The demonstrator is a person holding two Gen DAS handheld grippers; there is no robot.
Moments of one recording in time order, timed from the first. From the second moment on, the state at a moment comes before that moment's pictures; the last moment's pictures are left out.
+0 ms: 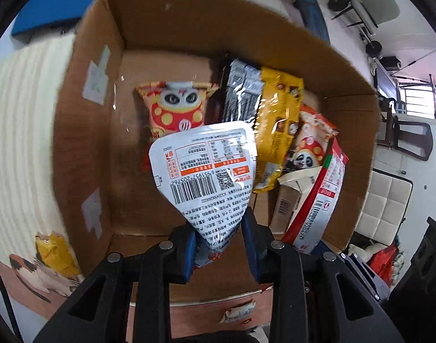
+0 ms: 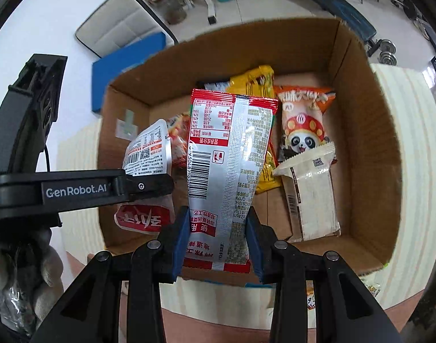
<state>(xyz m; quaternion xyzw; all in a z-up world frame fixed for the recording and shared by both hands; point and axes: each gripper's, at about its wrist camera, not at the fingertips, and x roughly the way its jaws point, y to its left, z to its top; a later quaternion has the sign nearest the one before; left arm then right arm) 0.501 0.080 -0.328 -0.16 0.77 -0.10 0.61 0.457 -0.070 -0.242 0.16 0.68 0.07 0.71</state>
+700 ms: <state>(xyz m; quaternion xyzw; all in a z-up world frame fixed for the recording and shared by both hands) 0.466 0.089 -0.299 -0.09 0.73 -0.08 0.67 0.453 -0.075 -0.259 0.10 0.69 0.04 0.72</state>
